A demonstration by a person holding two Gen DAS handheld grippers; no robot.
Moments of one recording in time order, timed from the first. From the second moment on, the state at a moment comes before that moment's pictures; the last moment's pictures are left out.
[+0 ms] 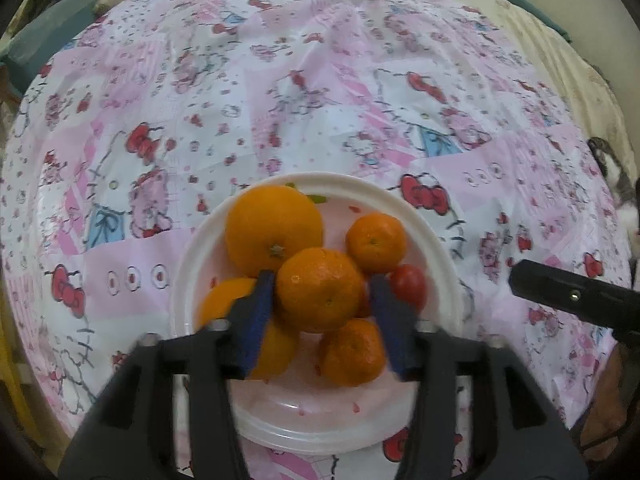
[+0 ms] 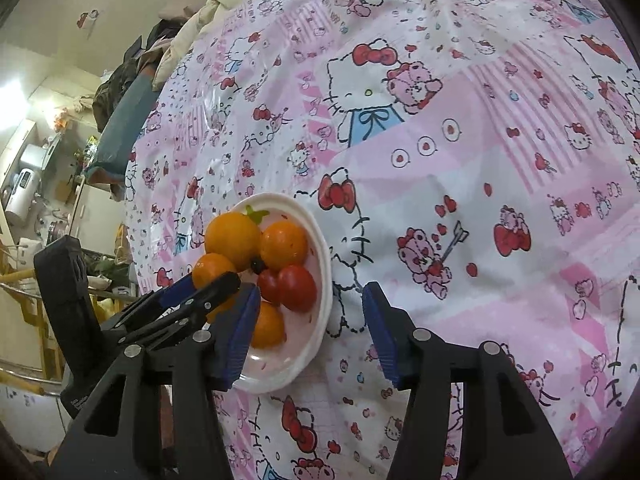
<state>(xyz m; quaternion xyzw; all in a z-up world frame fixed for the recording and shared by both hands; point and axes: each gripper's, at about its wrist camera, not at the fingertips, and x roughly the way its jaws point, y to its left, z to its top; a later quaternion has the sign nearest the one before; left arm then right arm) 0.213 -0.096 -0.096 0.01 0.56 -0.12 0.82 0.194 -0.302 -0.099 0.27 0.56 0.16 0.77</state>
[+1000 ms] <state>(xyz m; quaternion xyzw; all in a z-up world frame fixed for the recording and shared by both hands) 0.179 -0.048 -0.058 -0.04 0.51 -0.08 0.85 0.173 -0.277 -0.061 0.21 0.54 0.16 0.80</state>
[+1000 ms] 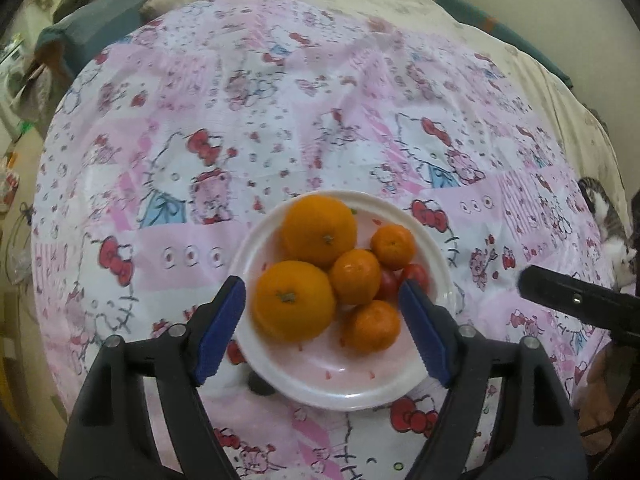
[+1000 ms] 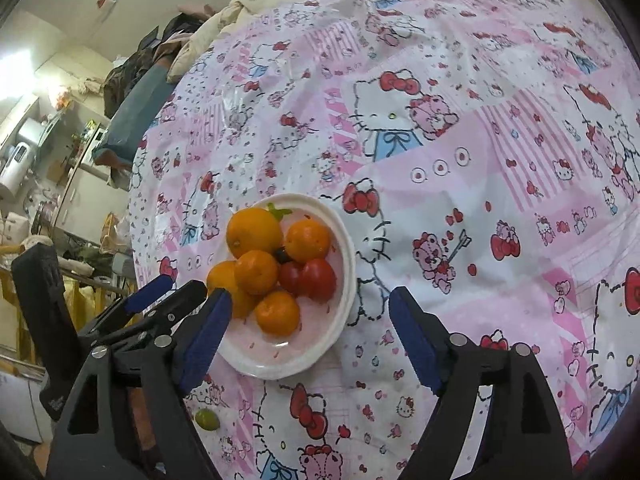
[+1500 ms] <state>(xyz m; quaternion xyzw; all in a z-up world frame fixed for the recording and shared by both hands) 0.152 0.001 -0.046 -0.04 0.50 -0.05 0.86 0.140 -0.261 -0.044 0.21 0.53 0.17 0.80</state>
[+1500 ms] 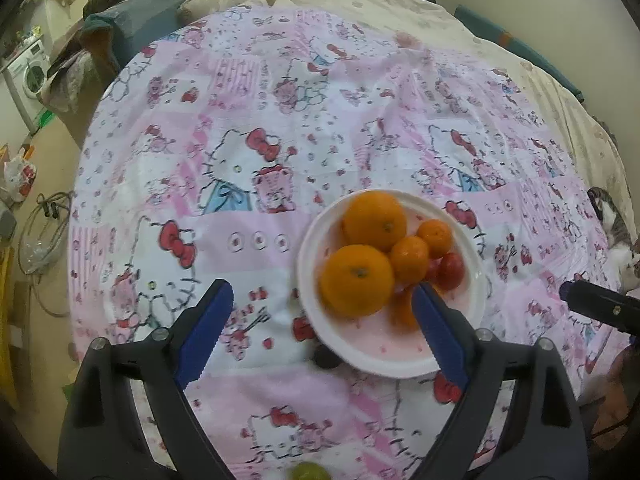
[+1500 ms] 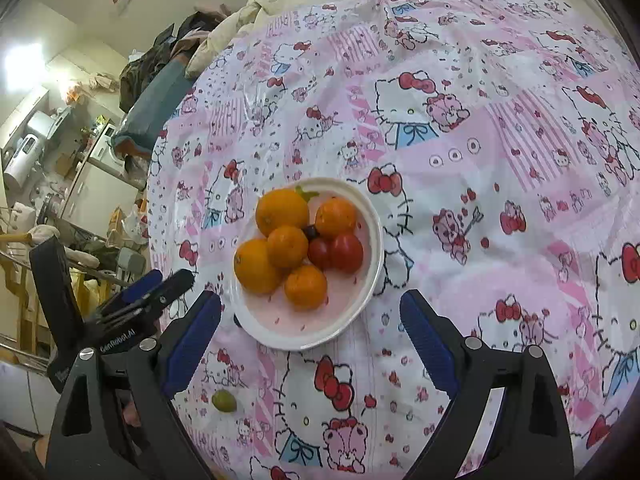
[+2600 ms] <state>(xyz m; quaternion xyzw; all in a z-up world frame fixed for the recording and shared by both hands) 0.148 -0.033 -0.139 0.12 0.60 -0.13 0.78 0.138 -0.254 -0.062 0.22 0.55 0.16 0.79</state>
